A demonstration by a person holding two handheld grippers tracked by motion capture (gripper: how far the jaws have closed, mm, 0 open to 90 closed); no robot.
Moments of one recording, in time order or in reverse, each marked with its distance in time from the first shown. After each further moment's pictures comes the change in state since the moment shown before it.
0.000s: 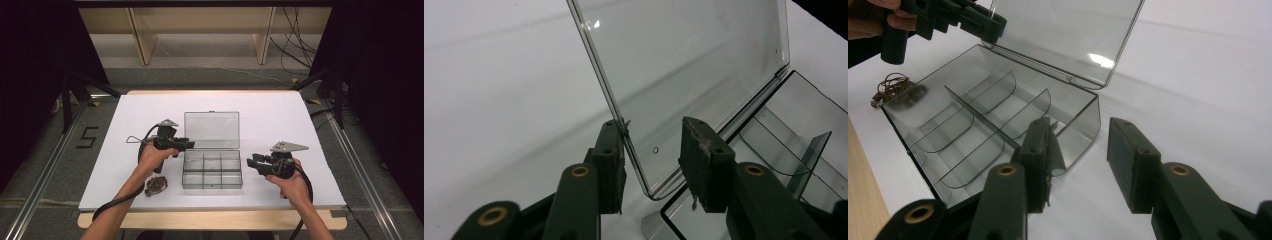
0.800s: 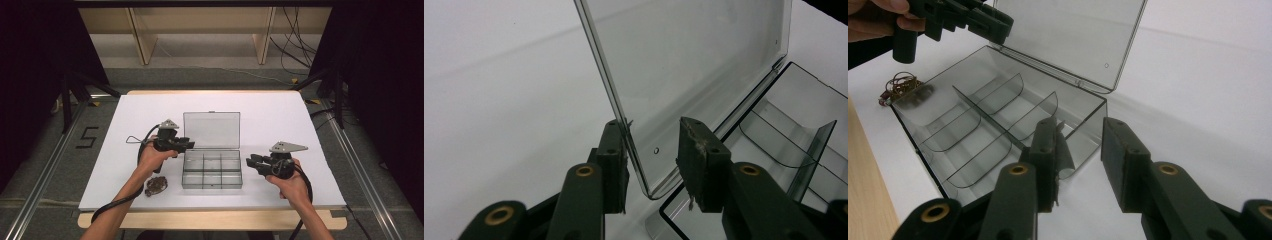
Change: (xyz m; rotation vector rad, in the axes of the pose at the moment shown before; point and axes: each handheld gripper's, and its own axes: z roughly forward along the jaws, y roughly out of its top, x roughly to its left) left arm -0.004 -0.002 -0.002 -0.021 0.009 0.083; right arm 0.001 0.002 -0.001 -0.001 -0.004 -0.043
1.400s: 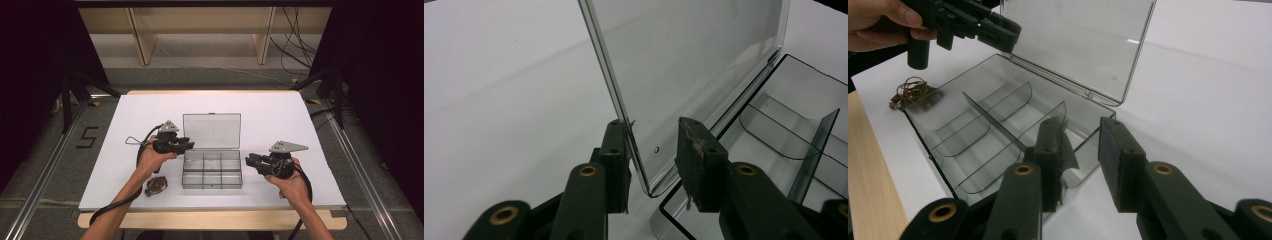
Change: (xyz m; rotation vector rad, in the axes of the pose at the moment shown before) left arm -0.004 -0.004 -0.003 -0.033 0.013 0.084; right arm 0.006 0.005 -0.002 -0.027 0.021 -0.029
